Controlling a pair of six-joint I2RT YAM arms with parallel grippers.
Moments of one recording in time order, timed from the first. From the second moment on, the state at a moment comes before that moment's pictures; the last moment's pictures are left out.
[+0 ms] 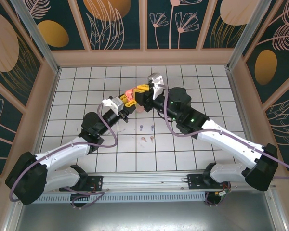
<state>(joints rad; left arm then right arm) -0.68 1.16 0.52 0.93 0.20 0.02 0.91 1.23 1.08 0.12 -0.03 0.20</state>
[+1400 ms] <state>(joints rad) -0.68 1.17 0.54 0.93 0.21 0.00 0.87 1.26 1.02 0.24 -0.05 0.20</state>
